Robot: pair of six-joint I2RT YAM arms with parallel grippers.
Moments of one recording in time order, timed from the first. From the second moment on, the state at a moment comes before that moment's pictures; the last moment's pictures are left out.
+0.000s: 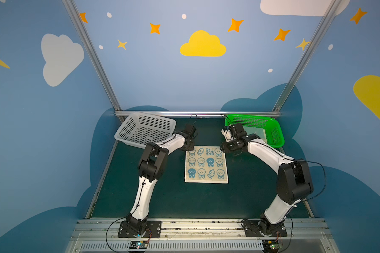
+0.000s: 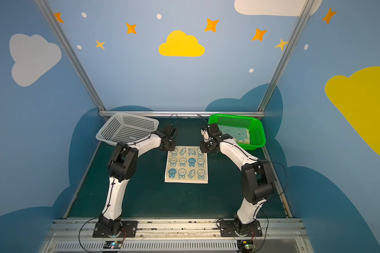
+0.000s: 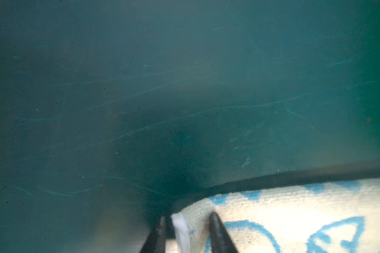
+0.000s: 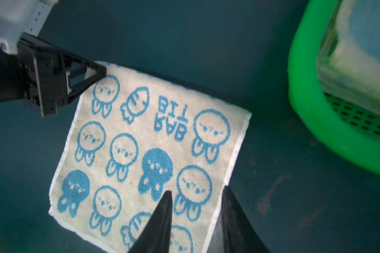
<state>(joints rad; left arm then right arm) -0.47 2.26 1.72 -0.60 -0.12 -0.34 0.41 1.74 1.35 -0.60 -0.15 0.11</state>
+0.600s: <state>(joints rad) -0.48 2.02 1.36 -0.52 -0.12 -0.41 0.43 2.01 1.69 -0.72 -0.19 -0.35</state>
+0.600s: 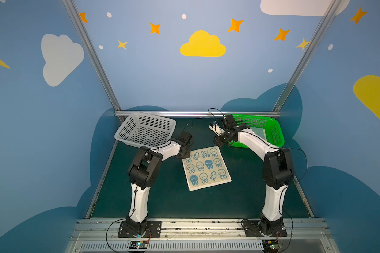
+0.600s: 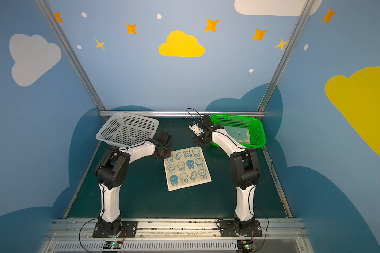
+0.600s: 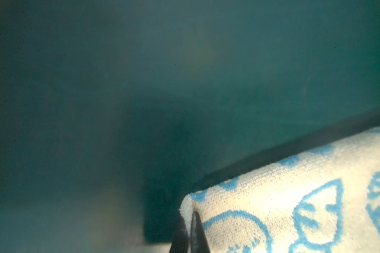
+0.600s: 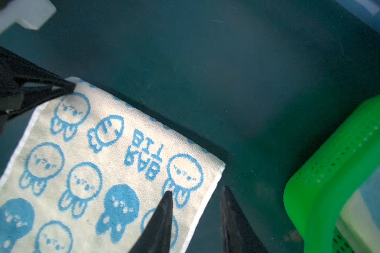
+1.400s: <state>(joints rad) -0.52 1.90 1.19 -0.52 -0.13 -0.44 0.45 2.38 2.08 -1.01 -0.22 -0.65</state>
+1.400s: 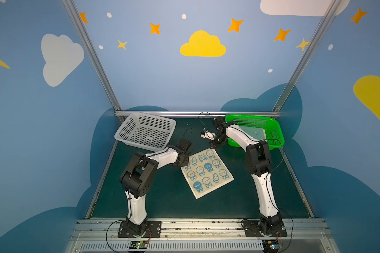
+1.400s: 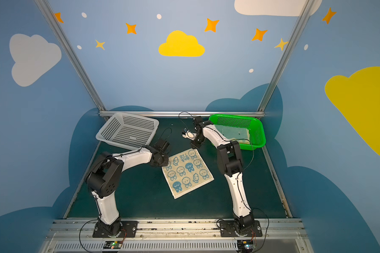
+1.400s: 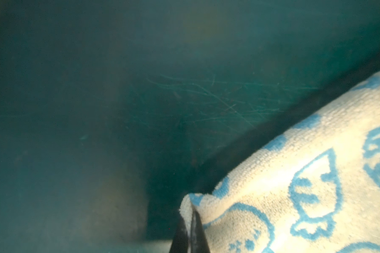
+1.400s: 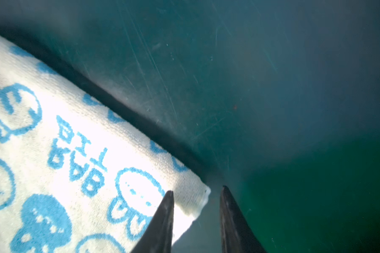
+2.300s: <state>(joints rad) -0.51 1.90 1.19 -0.52 -0.11 -0.44 0.47 2.49 2.20 -1.12 -0.18 -0.73</state>
